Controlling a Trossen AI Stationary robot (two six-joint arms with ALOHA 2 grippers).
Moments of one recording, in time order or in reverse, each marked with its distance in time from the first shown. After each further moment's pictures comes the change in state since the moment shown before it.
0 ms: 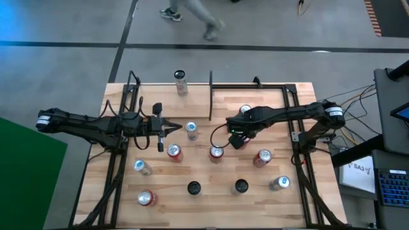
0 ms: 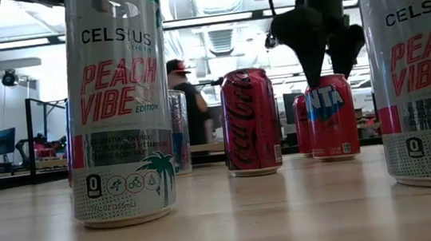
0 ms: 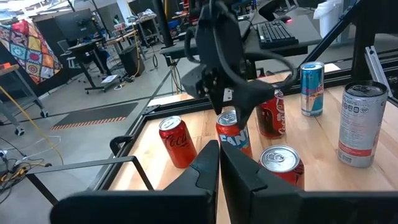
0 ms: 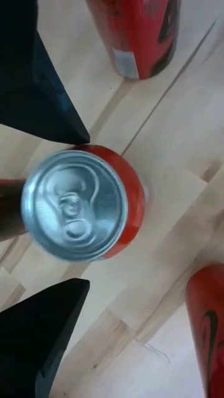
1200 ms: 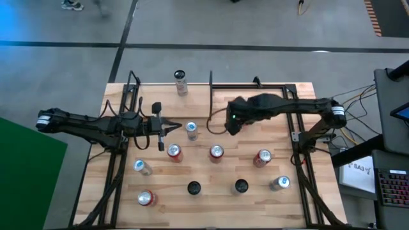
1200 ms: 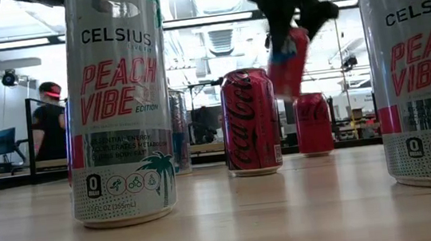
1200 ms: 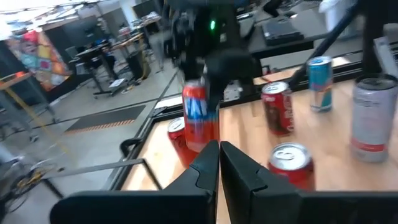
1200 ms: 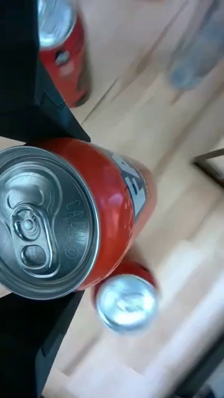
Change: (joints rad) left arm 0.003 0.000 0.000 0.004 -0.039 0.050; right arm -0.052 -0.038 0.245 -0.052 0.197 -0.122
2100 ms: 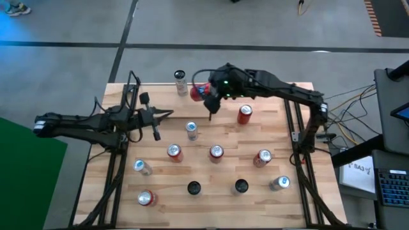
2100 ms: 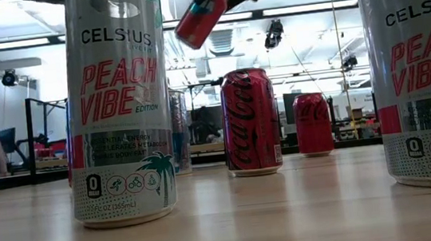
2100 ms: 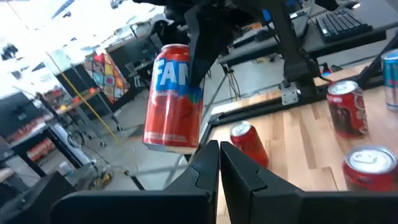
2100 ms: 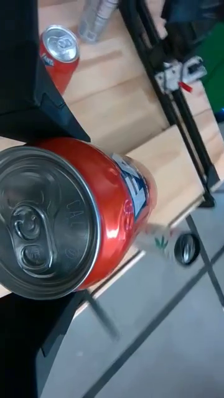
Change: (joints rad) left arm 0.071 -0.135 -0.002 -0.038 -0.093 0.147; right arm -0.130 0.210 0.500 0.272 -0.078 -0.527
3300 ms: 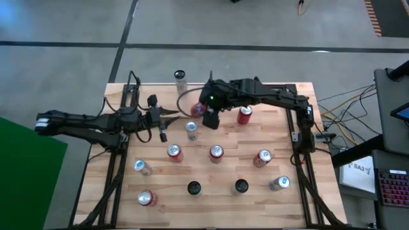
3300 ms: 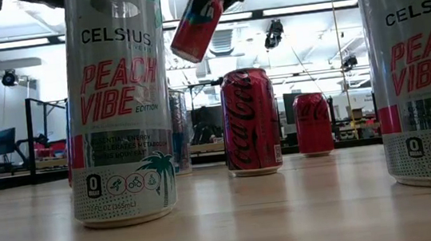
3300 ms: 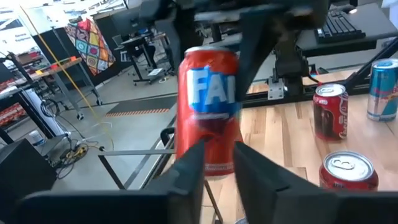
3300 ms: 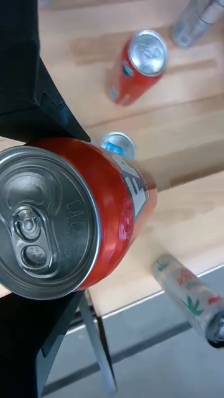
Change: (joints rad) left arm 0.000 0.135 0.024 0.033 0.004 -0.170; right arm 0.105 0.160 0.200 -0.266 -0.001 -0.150
